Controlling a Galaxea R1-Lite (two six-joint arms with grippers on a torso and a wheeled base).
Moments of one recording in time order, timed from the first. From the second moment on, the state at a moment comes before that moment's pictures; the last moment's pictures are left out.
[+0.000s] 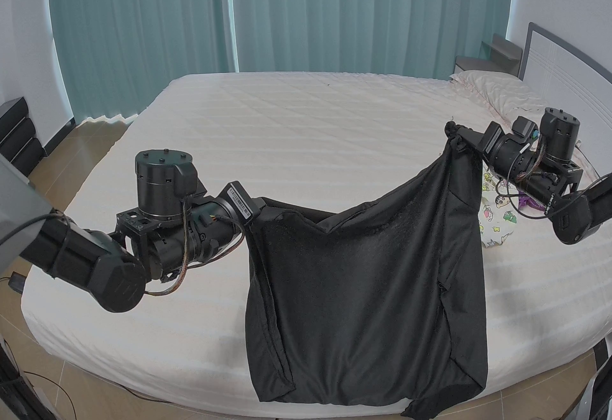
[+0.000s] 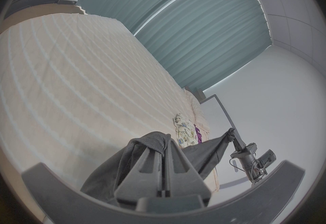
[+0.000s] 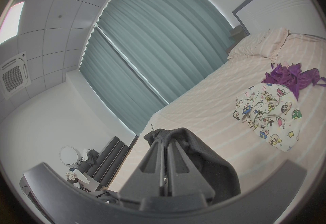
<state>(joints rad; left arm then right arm) -0.49 1.87 -0.82 -0.76 -0.01 -0.91 0.15 1.88 -0.93 -0.95 0.23 0.67</state>
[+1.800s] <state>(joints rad) -0.33 2.24 -1.04 -0.76 0.05 -0.97 0.09 2.50 -1.38 -0.75 -0.02 0.67</state>
